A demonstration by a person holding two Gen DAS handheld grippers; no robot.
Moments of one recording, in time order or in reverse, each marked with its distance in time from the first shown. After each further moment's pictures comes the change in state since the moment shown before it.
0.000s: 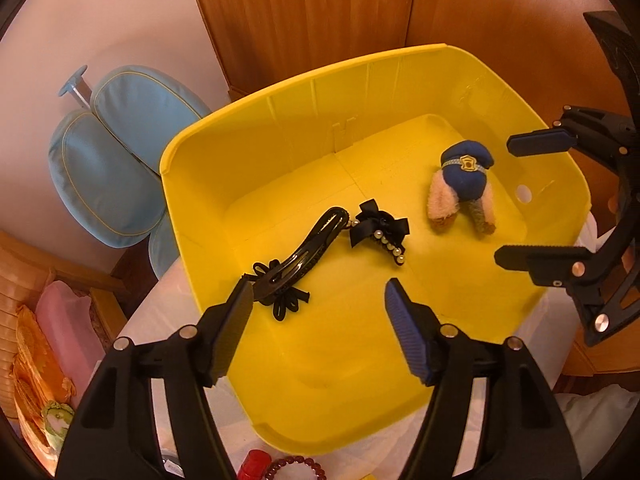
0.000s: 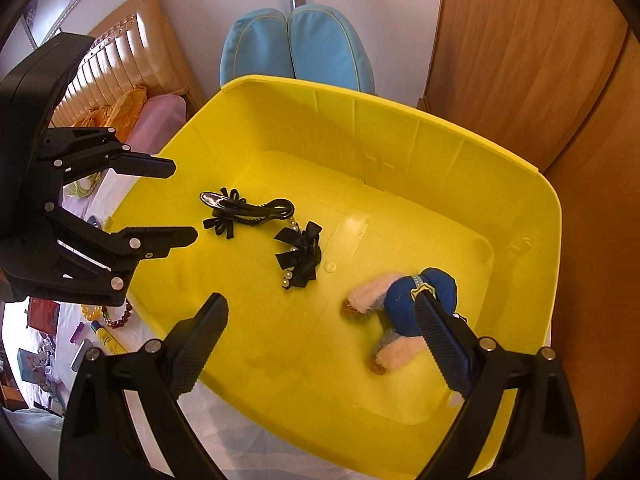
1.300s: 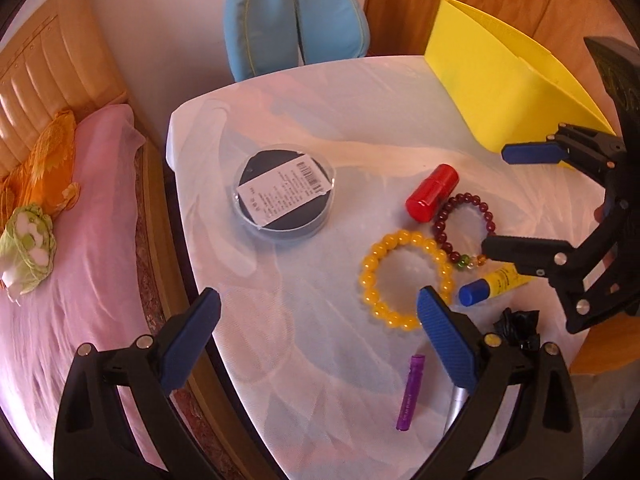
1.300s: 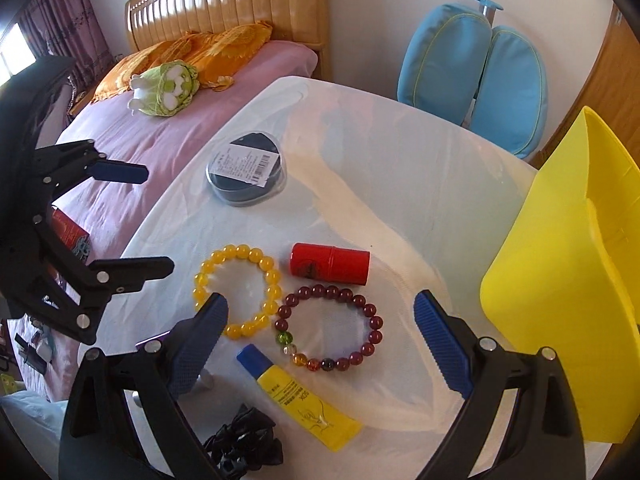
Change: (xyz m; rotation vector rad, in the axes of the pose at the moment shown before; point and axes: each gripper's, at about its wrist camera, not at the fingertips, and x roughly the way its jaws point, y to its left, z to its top) left arm -0.038 0.133 -0.316 -0.447 -0.021 0.085; right arm 0.095 0.295 -0.032 -0.303 0.031 0.116
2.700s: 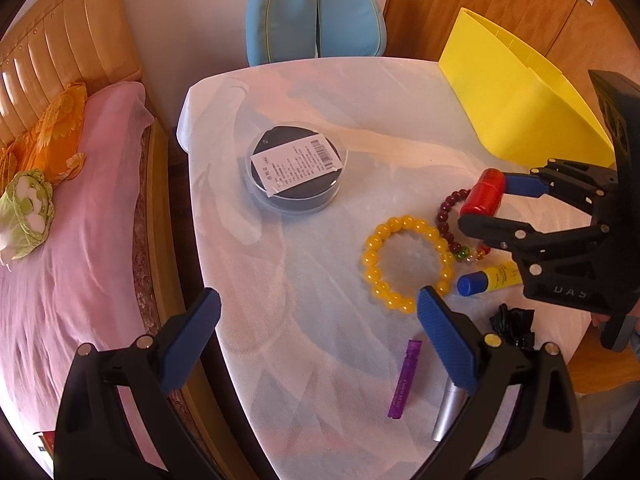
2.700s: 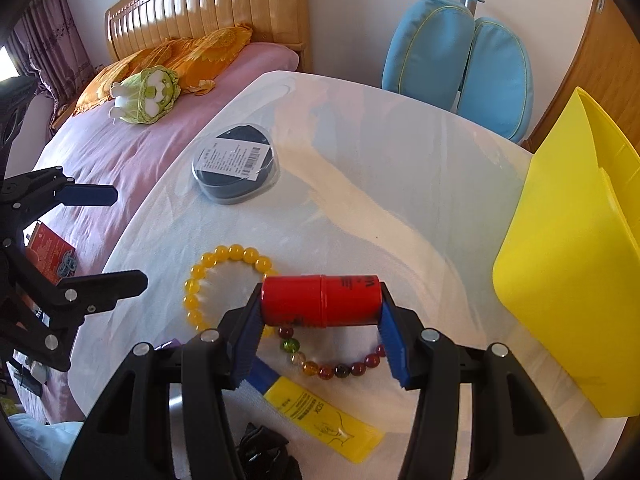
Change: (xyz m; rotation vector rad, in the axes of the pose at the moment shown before) left arm -0.006 -0.004 -0.018 -0.071 -0.008 -0.009; right arm 0.004 0.011 -0.011 0.042 -0.024 -0.050
